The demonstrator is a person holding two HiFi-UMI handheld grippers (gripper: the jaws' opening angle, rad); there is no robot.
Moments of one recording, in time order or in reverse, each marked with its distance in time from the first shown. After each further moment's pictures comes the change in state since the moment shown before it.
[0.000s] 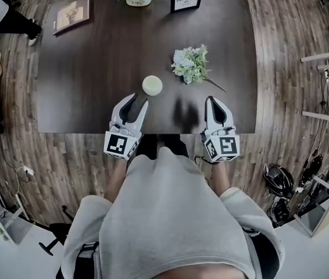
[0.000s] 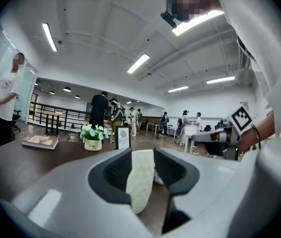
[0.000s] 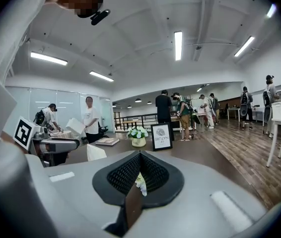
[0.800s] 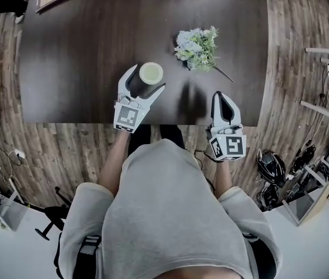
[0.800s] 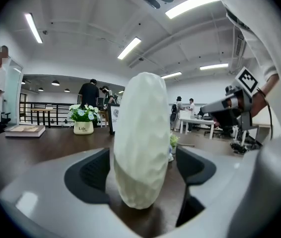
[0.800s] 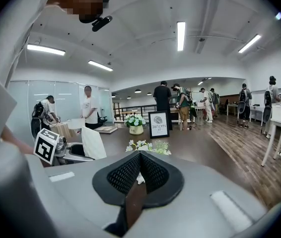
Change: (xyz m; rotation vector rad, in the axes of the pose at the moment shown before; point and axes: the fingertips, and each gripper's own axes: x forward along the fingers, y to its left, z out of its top) left arm 0.075 0.010 -0.109 0.083 0.141 -0.078; right arm 0.013 -0.015 -0.047 -0.024 0.124 -0.017
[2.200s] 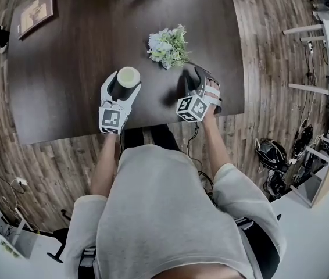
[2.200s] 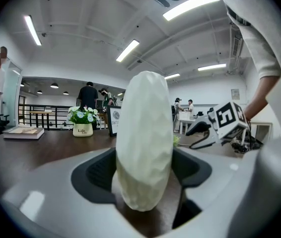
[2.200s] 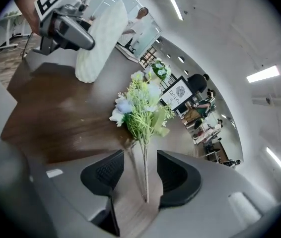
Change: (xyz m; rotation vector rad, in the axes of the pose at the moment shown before) left arm 0.003 0.000 0.001 0.019 -0.024 -0.005; right arm 0.068 -0.055 -0.109 -0.901 0.522 -0.181
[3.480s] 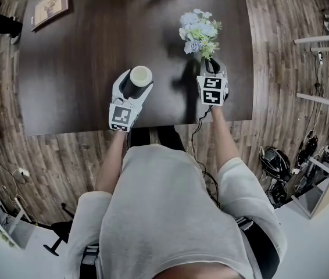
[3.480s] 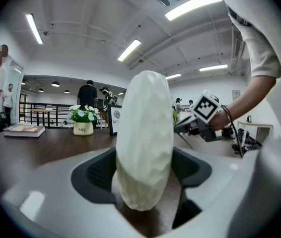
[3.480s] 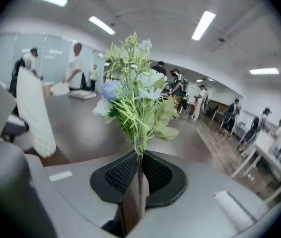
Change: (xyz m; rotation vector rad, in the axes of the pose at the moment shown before) left arm 0.001 0.000 -0.002 -0.018 0.005 0.004; right arm 0.030 -0.073 0.031 0.679 -0.168 0.043
